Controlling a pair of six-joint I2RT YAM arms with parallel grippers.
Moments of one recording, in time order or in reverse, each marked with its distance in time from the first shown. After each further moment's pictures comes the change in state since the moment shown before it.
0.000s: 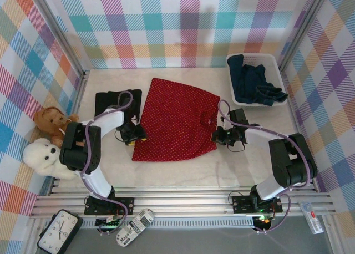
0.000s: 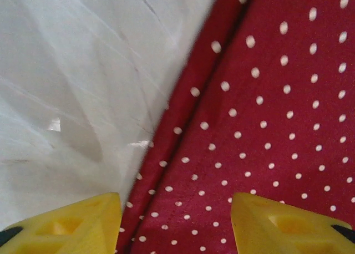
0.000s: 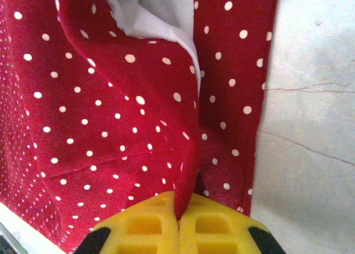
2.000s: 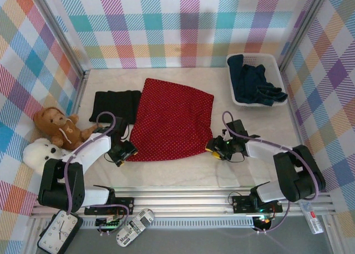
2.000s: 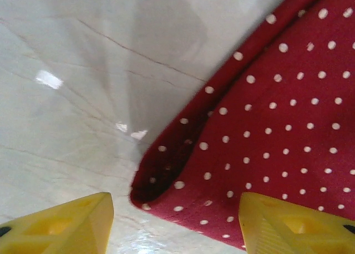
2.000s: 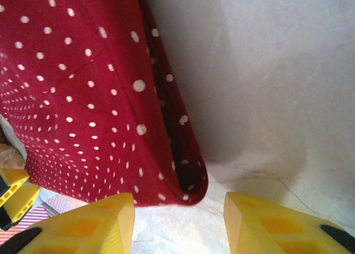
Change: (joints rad) left arm 0.039 -0.433 -0.381 0.002 -0.031 -0.373; right arm 0.090 -0.128 -0.168 0.034 -0.038 0.383
